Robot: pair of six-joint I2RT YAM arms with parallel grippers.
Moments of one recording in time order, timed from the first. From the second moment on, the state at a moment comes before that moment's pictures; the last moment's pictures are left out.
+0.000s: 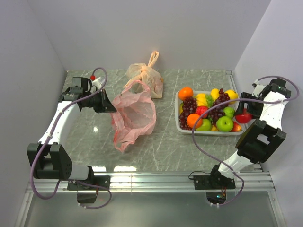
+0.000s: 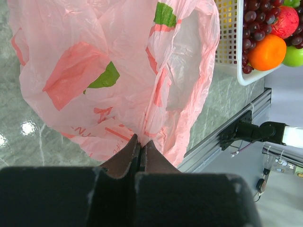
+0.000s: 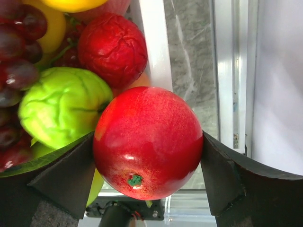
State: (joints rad) left arm -0.04 1.37 1.20 -0.77 0.67 -0.22; right arm -0.61 1.64 1.48 -1.10 -0.28 -0.35
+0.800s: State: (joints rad) left arm 0.05 1.41 1.20 -0.79 0.78 -0.21; right arm 0.46 1.59 1.85 -0.93 -0.46 -0.09
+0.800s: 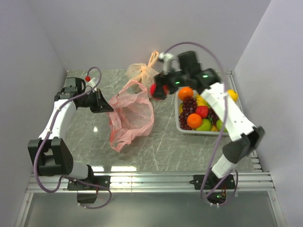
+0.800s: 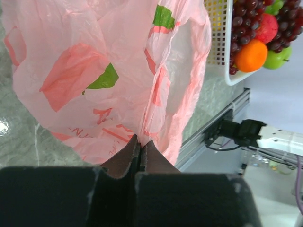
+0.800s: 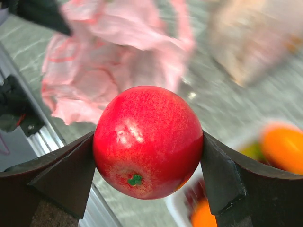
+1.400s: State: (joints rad) left arm 0.13 1.49 1.14 -0.78 0.95 -0.23; right arm 0.88 1.93 1.85 -0.77 -0.25 -0.06
